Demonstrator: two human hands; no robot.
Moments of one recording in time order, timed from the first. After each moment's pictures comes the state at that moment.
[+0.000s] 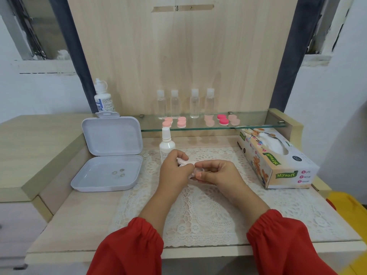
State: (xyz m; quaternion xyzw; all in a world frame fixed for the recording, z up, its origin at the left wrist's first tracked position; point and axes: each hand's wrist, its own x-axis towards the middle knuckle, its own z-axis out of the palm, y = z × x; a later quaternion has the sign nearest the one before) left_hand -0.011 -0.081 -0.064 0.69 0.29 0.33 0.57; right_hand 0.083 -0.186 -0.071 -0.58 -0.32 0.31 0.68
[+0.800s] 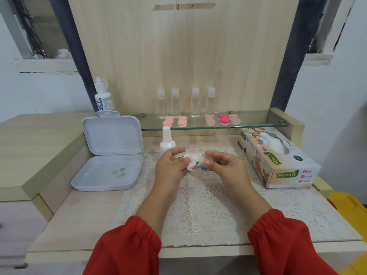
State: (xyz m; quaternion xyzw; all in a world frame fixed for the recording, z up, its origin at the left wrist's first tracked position) left_hand -0.014 -0.076 -0.064 0.54 0.24 0.35 0.73; right_hand 0.089 -0.185 -0.069 -0.58 -0.28 0.21 0.74
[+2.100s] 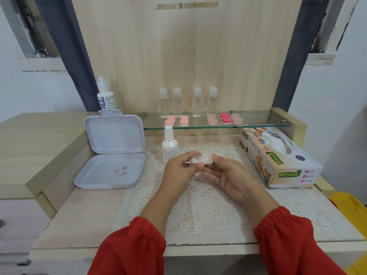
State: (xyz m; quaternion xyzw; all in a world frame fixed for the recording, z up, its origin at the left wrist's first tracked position) left_hand -0.016 -0.083 -0.065 0.68 0.21 0.30 0.63; right_hand 0.088 -0.190 -0.059 -0.46 -0.17 0.43 0.76
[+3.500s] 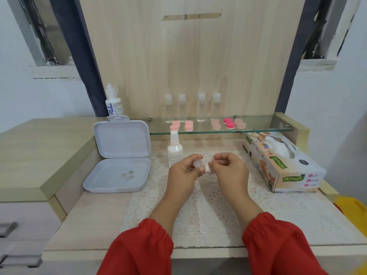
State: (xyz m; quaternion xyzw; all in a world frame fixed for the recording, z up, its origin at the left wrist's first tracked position) left_hand -0.015 -0.081 -0.071 0.67 0.20 0.34 0.63; right_hand 0.064 -0.170 -0.060 -0.71 -0.20 0.04 0.67
